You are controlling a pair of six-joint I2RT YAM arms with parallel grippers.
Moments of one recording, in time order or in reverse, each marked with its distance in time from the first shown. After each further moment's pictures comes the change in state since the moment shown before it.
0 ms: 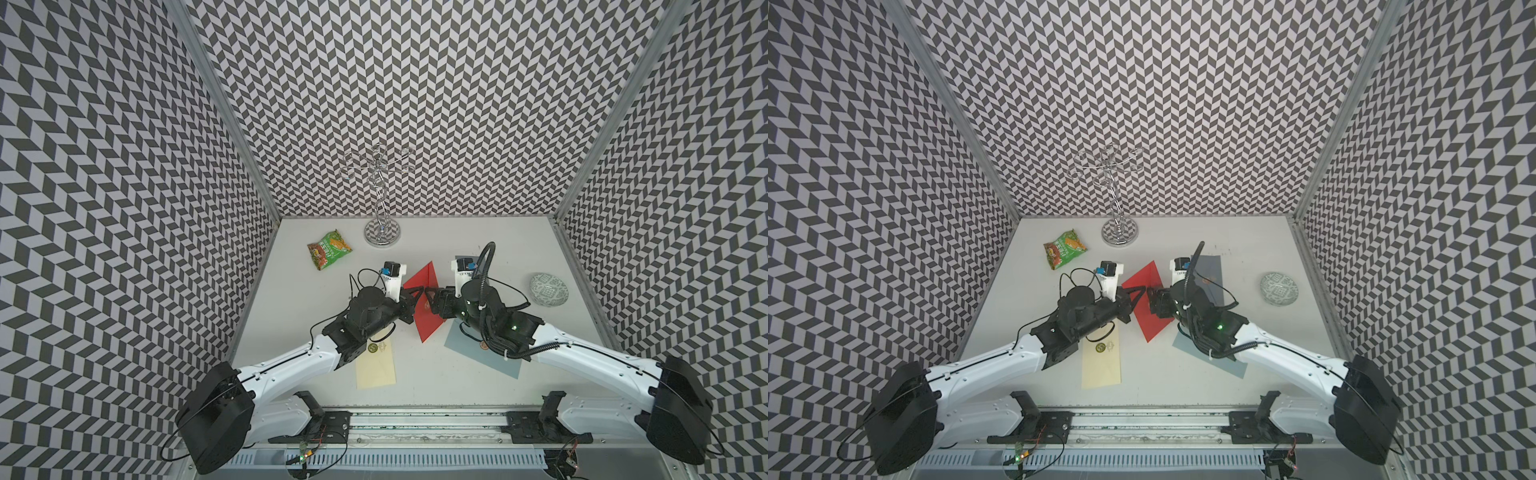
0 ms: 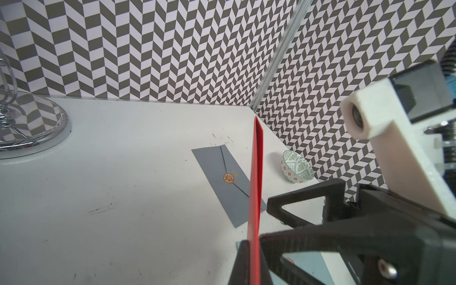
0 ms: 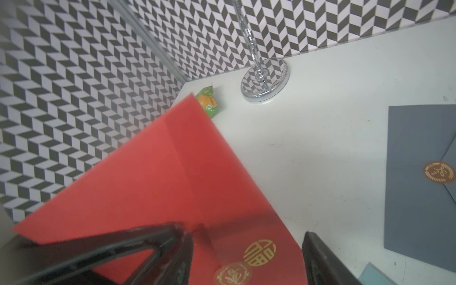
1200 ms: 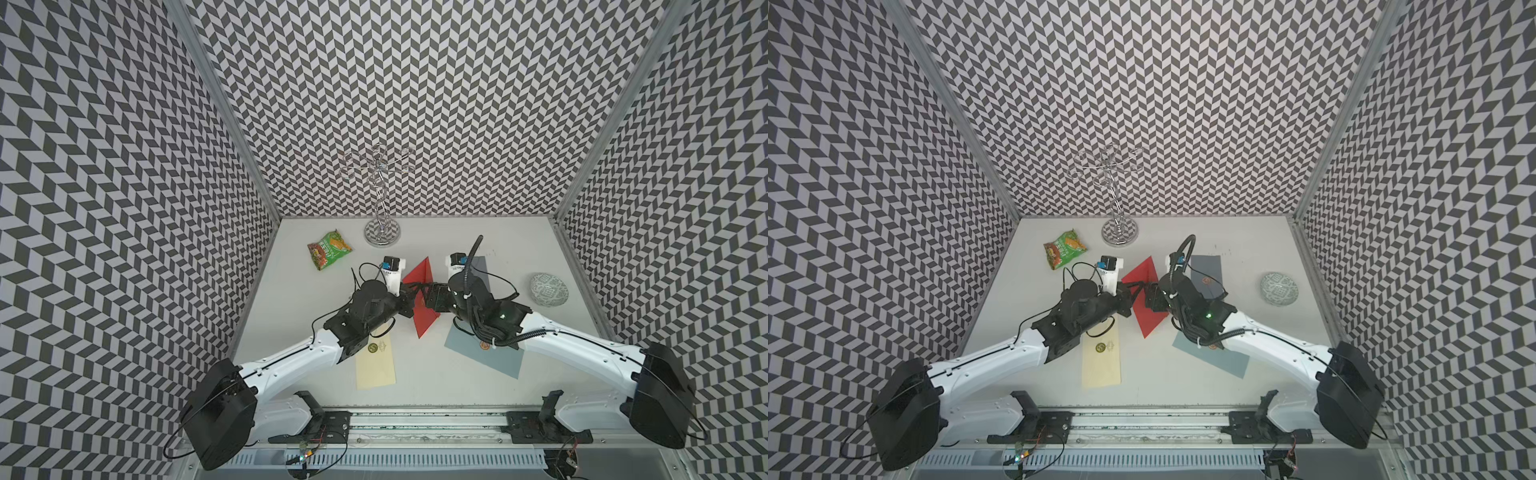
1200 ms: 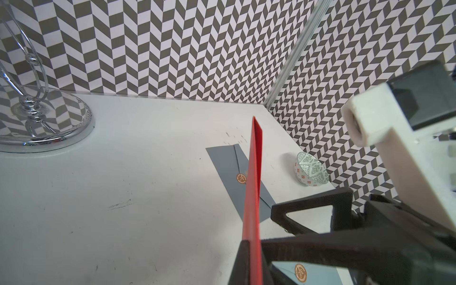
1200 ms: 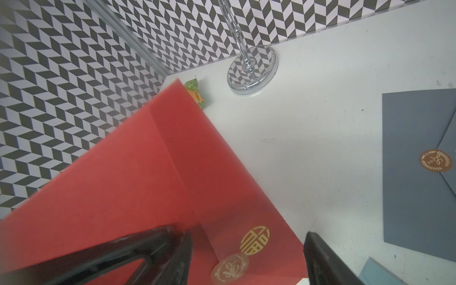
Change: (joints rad) left arm 0.018 0.028 0.058 -0.073 -0.034 -0.006; right arm -0.001 0.111 0.113 -0.101 -0.010 0.034
